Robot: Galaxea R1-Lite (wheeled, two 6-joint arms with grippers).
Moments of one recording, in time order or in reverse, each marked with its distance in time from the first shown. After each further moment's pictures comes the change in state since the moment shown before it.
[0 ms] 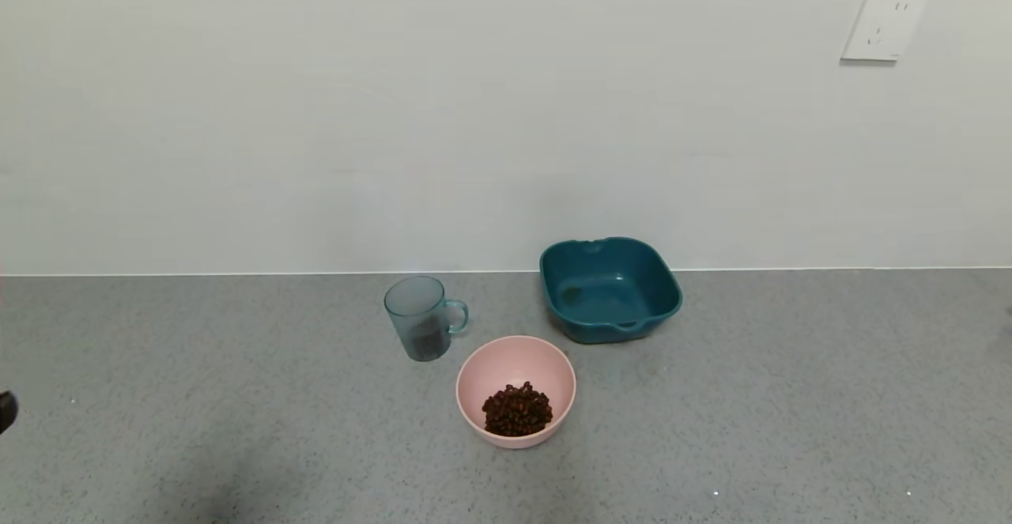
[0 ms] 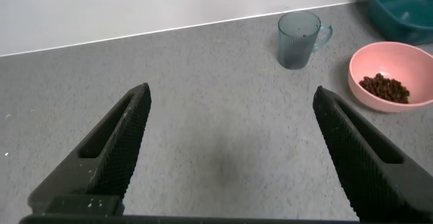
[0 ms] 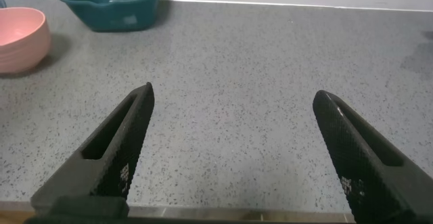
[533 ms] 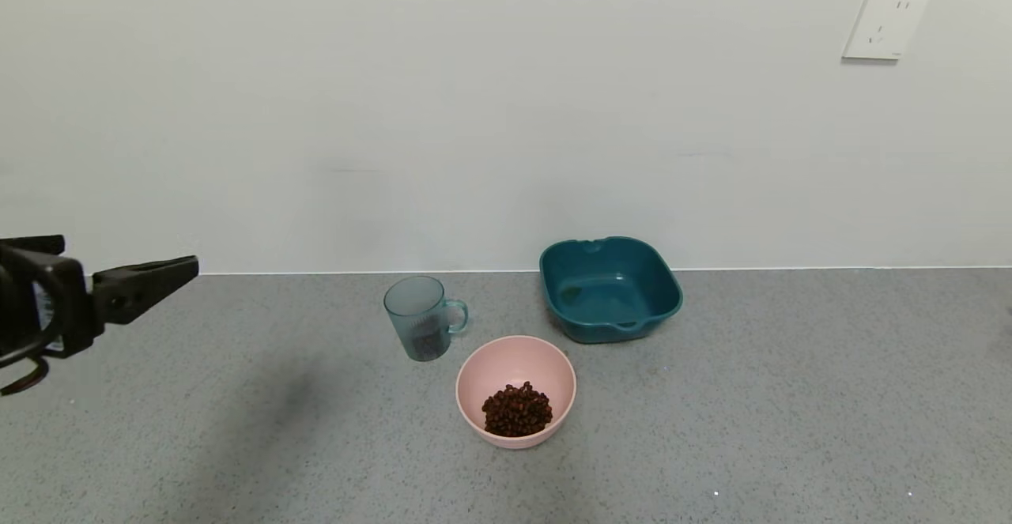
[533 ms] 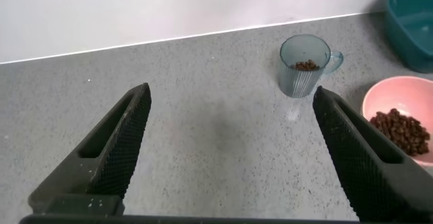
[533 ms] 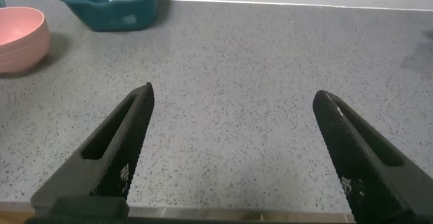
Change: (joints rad) left arm 0.001 0.421 -0.103 -0.246 0.003 -0.011; right arm 0.000 0.000 0.000 0.000 0.000 0.000
